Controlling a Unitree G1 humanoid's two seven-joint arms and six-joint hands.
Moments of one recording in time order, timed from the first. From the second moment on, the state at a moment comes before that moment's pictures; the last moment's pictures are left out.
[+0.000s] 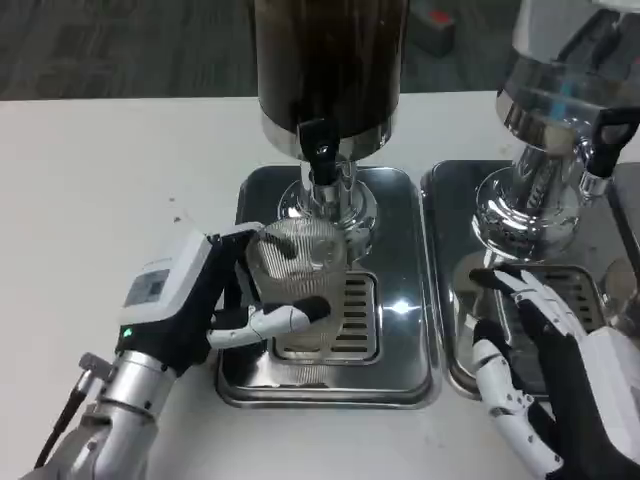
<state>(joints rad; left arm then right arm) -0.32 0.39 -0.30 0.86 0.64 -0.68 0.51 0.60 -0.13 0.24 -0.51 -0.72 -0.05 -0.21</state>
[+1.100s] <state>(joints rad) -0.40 0.41 -0.38 0.92 0.64 -0.68 0.50 0.62 -0.10 0.26 -0.51 -0.74 -0.05 -0.21</state>
